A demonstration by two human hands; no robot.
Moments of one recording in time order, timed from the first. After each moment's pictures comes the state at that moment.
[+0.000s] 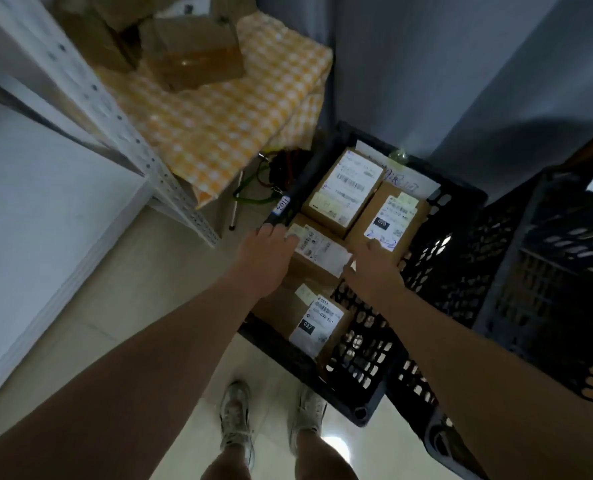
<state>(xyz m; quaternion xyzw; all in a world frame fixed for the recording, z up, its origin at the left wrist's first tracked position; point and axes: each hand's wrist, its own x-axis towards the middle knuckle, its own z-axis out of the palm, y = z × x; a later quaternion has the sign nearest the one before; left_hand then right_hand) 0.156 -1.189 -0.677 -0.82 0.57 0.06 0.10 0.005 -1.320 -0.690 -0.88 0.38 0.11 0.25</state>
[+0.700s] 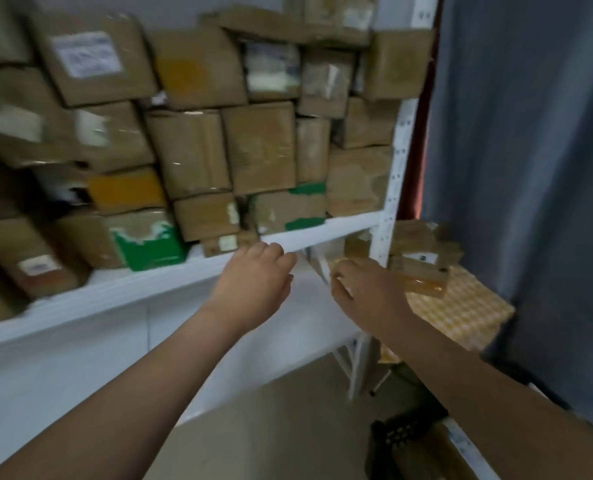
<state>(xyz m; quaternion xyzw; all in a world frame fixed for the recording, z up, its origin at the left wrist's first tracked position) 0.159 -0.836 -0.267 -0.92 0.31 -0.25 0.07 0.135 -1.031 -0.298 -0.95 -0.12 -0.23 0.18</state>
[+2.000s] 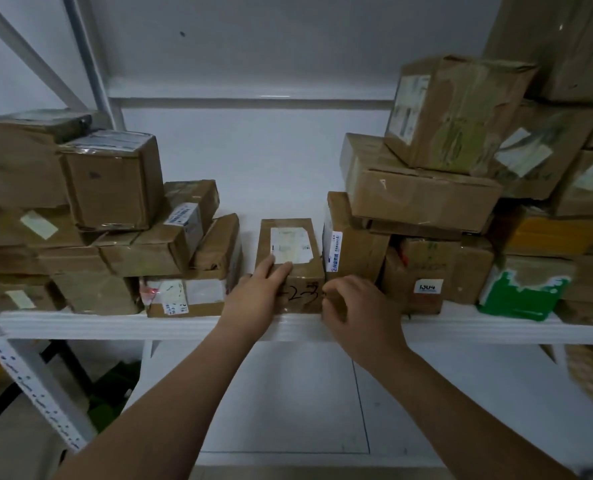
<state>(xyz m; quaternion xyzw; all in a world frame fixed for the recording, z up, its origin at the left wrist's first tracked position) 0.153 -0.285 -0.294 -0.98 -0.05 -0.15 -0.06 0.162 -0.473 -0.283 -0.87 -0.31 -0.21 0.30</state>
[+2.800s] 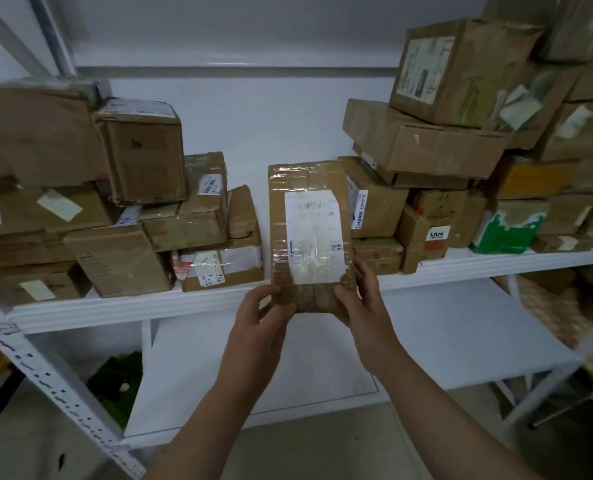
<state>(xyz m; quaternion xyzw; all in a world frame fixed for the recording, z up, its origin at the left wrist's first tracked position) 0.028 -0.246 -0.340 -0.89 0.12 -0.38 -0.23 0.076 -0.409 -0.323 -0.64 -0.12 0.00 0.76</state>
